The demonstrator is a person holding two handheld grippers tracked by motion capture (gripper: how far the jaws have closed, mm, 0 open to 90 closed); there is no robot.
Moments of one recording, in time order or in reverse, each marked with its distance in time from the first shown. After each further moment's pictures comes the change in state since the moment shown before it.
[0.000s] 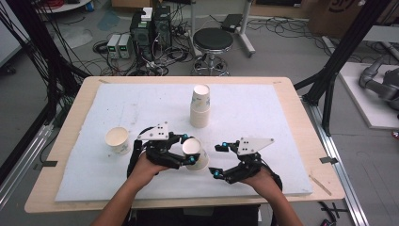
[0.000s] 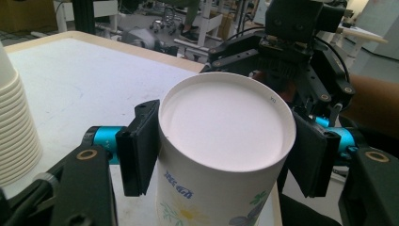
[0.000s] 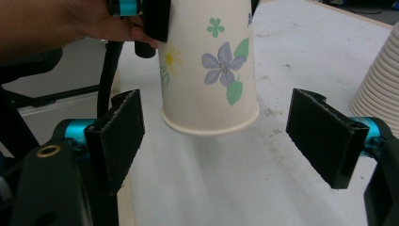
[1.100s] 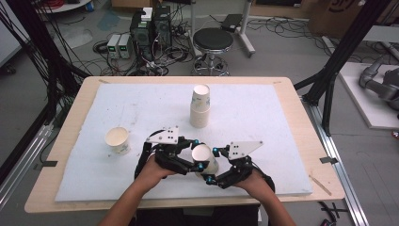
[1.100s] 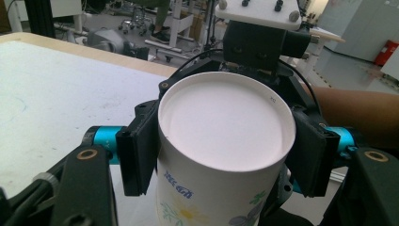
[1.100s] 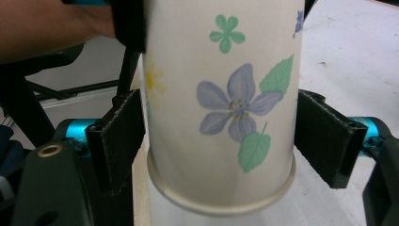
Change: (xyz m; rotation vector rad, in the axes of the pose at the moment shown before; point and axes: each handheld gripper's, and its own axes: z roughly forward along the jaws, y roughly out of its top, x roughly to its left) left arm -0.011 0.001 0.022 -0.008 -0.126 -0.004; right arm 0.007 -0.006 0.021 0.012 0.083 -0.005
